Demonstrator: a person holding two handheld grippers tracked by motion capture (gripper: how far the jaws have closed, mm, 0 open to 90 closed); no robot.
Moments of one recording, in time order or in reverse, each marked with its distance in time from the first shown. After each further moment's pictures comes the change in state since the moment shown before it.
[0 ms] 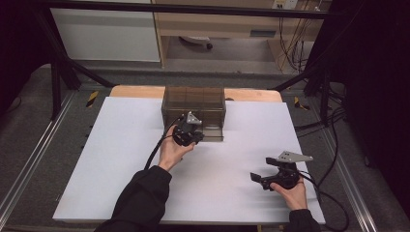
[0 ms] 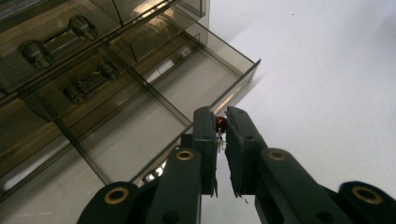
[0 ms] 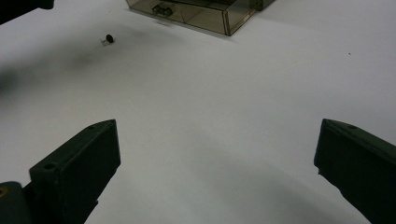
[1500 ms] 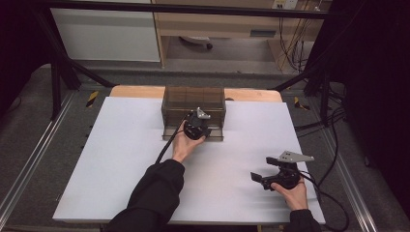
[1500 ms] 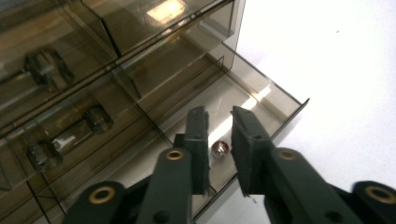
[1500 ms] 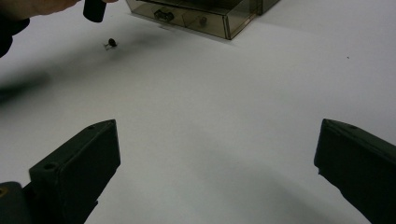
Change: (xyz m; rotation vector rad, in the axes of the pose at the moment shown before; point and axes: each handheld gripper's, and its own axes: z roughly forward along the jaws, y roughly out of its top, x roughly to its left) left arm 0.008 0.014 0.048 -0.016 0.048 -0.022; right arm 0.000 0.001 -0.002 -0.012 0.005 0.002
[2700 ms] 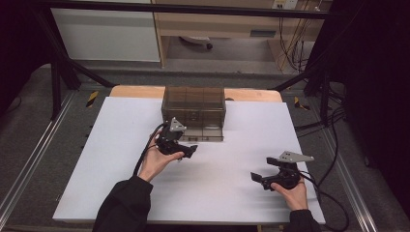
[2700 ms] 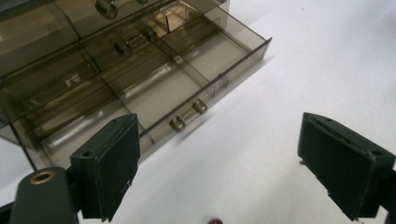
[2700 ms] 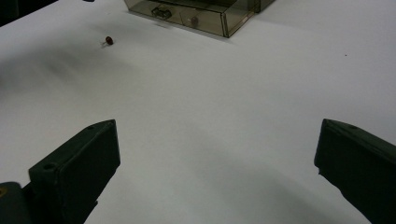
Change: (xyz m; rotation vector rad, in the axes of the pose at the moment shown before) left arm 0.000 -0.049 -0.094 -0.027 0.010 -0.017; right arm 0.000 0.000 0.000 0.006 -0.008 0.000
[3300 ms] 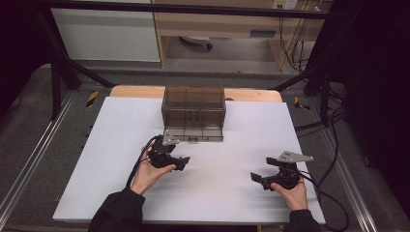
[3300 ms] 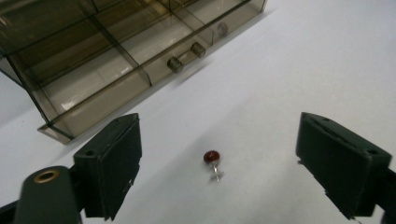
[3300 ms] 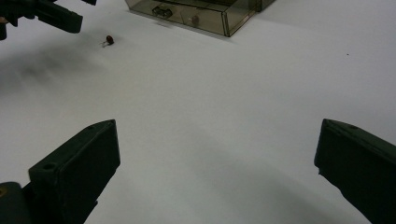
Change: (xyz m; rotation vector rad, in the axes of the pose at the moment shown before) left arm -0.005 -0.038 -0.010 0.040 0.017 0.007; right arm 0.000 0.000 0.001 0.003 0.003 -0.001
